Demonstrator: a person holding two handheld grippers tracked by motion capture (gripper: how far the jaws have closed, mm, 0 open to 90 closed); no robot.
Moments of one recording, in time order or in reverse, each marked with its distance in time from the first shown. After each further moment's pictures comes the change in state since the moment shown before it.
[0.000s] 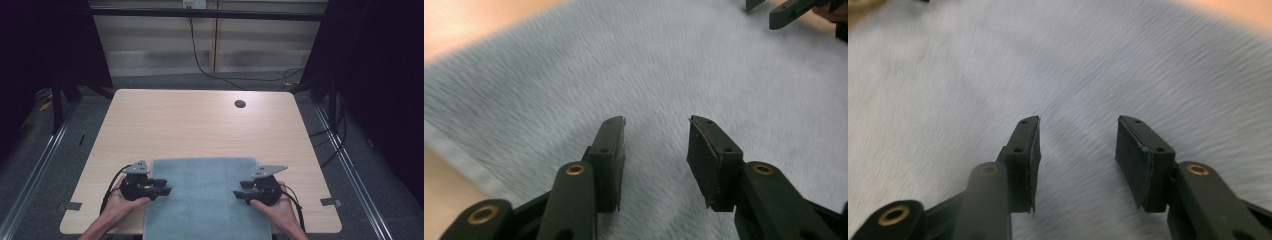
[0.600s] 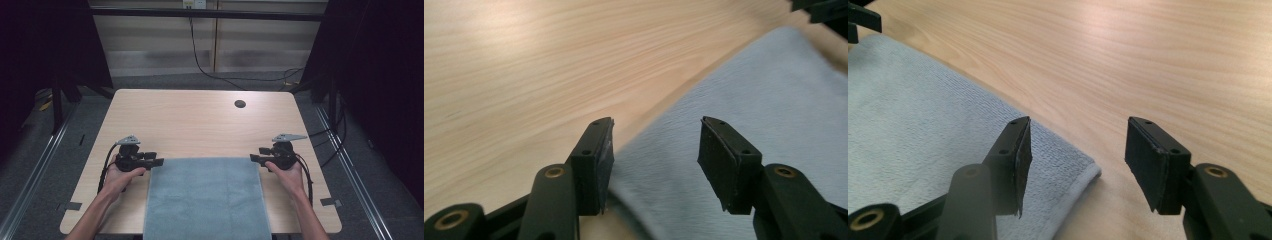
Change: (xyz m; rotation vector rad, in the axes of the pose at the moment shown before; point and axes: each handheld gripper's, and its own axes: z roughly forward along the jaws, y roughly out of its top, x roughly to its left) left arm 0.072 0.026 0.003 -0.035 0.146 -0.130; right arm -0.098 0.030 -0.003 -0.089 -0.131 0.137
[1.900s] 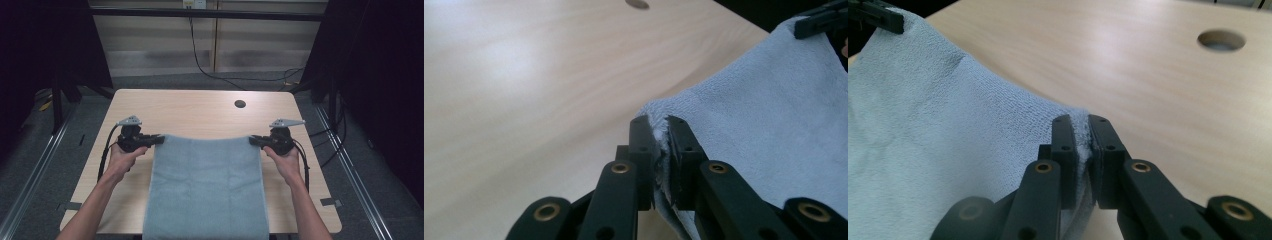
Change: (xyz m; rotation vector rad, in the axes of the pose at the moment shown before) left arm 0.002 0.069 -0.008 -0.133 -0.011 0.091; right arm 0.001 0.051 -0.005 -0.091 0.030 -0.070
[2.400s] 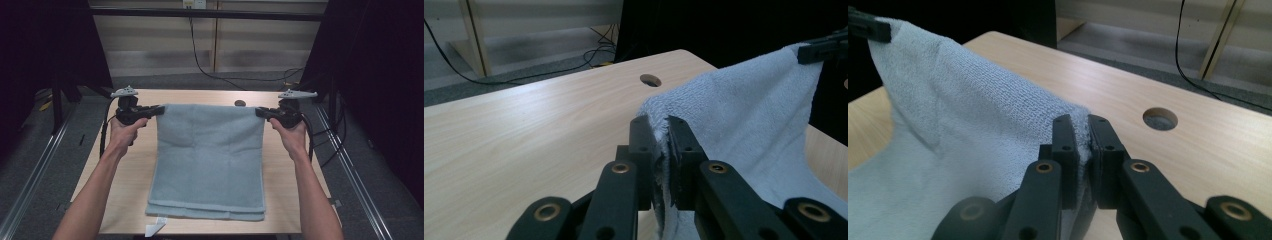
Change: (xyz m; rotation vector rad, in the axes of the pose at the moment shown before) left arm 0.007 0.059 -0.010 -0.124 0.023 0.016; right arm -0.020 0.069 -0.020 -0.101 -0.068 -0.019
